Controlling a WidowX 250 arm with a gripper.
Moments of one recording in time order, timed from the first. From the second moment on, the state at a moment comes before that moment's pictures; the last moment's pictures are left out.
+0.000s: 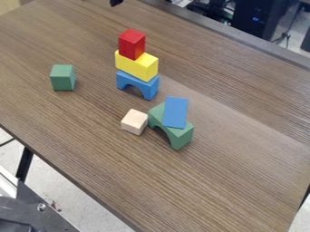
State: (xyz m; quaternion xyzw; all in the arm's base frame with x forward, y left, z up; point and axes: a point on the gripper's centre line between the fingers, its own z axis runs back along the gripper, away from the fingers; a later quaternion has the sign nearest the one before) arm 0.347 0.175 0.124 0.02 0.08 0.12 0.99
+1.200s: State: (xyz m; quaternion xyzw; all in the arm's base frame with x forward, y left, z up) arm 0.281 0.220 0.051 -0.02 0.11 0.25 0.96
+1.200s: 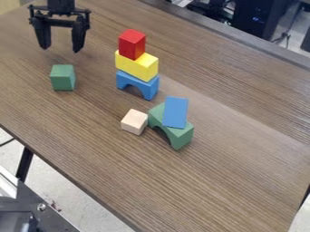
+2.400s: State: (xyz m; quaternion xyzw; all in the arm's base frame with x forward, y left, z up) arm 0.224 0.205 0.050 0.02 0.04 0.30 0.95
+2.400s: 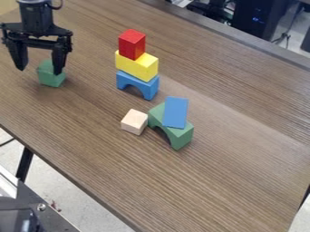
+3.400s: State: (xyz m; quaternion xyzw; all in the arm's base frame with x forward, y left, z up) arm 0.221 0.203 0.084 0.00 -0.01 0.31 0.95
